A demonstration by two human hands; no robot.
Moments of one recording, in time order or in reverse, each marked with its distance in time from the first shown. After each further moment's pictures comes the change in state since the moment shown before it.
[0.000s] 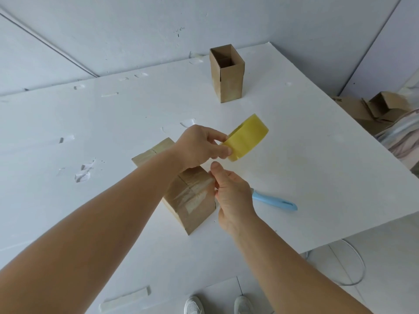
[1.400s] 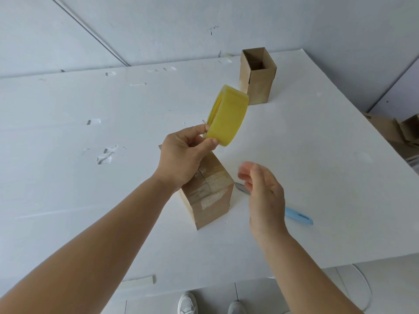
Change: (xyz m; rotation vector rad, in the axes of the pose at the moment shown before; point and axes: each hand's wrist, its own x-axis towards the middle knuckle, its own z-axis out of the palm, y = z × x) left_hand -0.057 -0.030 -0.009 -0.389 0.552 0.102; right_hand -0.008 -0.012 -0.019 -0.331 0.039 -0.384
